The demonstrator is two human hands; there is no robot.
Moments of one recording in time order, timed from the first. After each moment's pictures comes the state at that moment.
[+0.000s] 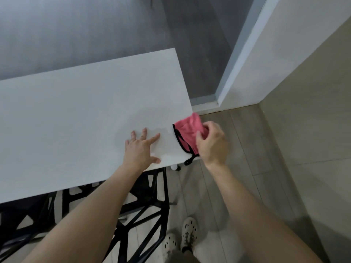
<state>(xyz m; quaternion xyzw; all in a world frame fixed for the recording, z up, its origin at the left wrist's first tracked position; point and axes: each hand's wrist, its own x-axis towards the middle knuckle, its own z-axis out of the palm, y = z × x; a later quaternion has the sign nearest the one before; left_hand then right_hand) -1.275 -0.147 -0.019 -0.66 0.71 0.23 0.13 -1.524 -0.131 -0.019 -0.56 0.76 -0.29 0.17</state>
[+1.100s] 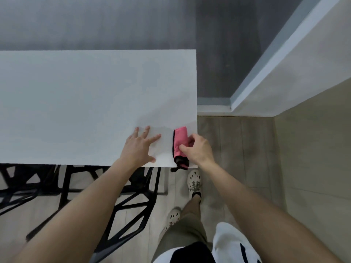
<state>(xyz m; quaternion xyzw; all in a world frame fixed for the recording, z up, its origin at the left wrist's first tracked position) -1.290 -0.145 0.007 -0.68 0.68 0.23 0.18 -1.526 -0.174 -0.009 -0.58 0.68 -0.08 0.43</state>
